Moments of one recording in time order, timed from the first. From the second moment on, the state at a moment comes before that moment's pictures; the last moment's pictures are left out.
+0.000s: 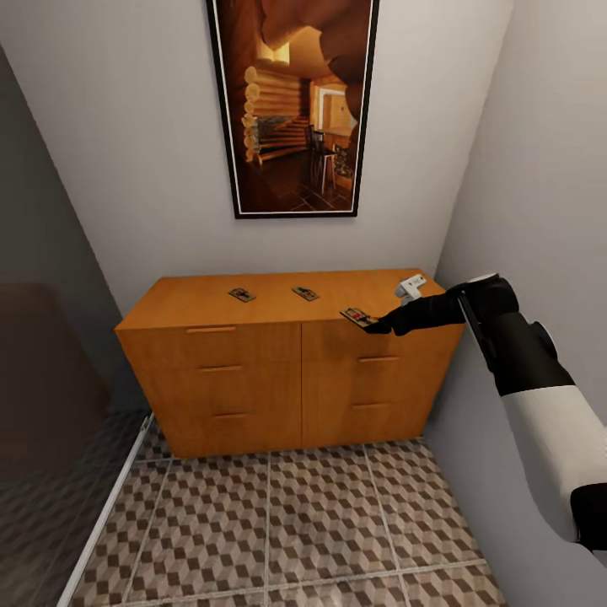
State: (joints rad) left arm 0.05 0.08 -0.07 0.08 0.00 -1.04 0.00; right arm -1.11 -0.22 0.17 -1.18 0.31 0.97 1.05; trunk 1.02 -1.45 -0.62
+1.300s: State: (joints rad) left arm 0.05 0.08 -0.07 0.08 0.00 -1.04 0.01; right arm -1.11 -0.15 0.17 -0.95 0.31 0.80 1.04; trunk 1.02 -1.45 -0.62
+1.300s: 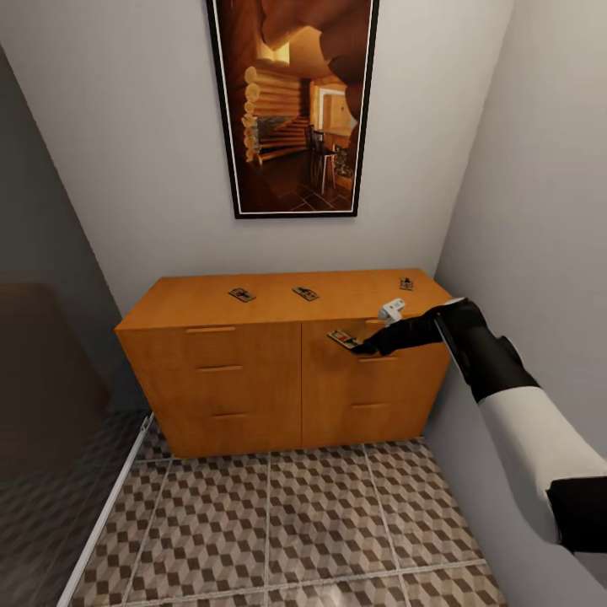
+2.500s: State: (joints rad) left arm 0.05 0.08 -0.07 0.08 0.00 -1.04 0.00; right arm -1.11 -0.03 0.16 -0.19 0.33 0.20 0.90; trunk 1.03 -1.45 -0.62
